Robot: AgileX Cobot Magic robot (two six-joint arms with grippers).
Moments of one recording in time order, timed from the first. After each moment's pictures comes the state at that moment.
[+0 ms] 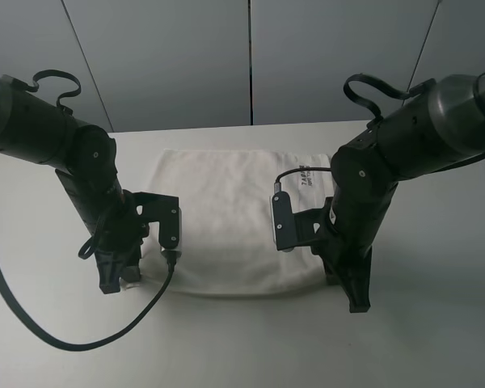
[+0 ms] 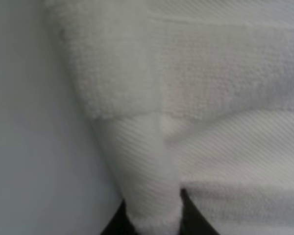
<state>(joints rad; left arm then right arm) -0.77 1.94 -0.94 0.00 0.65 0.90 0.65 1.91 -0.82 -0.07 0.59 -0.84</state>
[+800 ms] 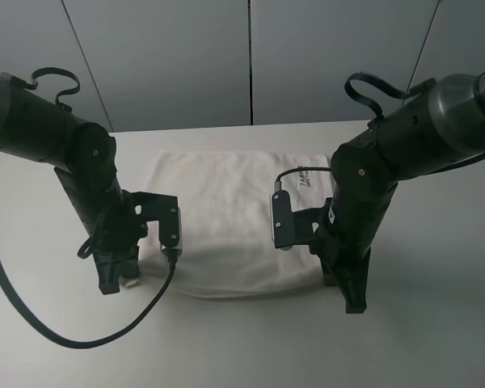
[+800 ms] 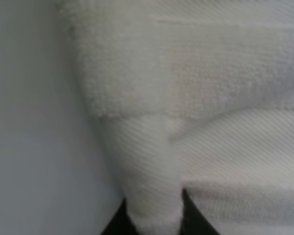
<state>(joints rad) -0.77 1.93 -0.95 0.00 0.69 0.86 0.65 1.90 -0.82 -0.03 0.59 -0.84</state>
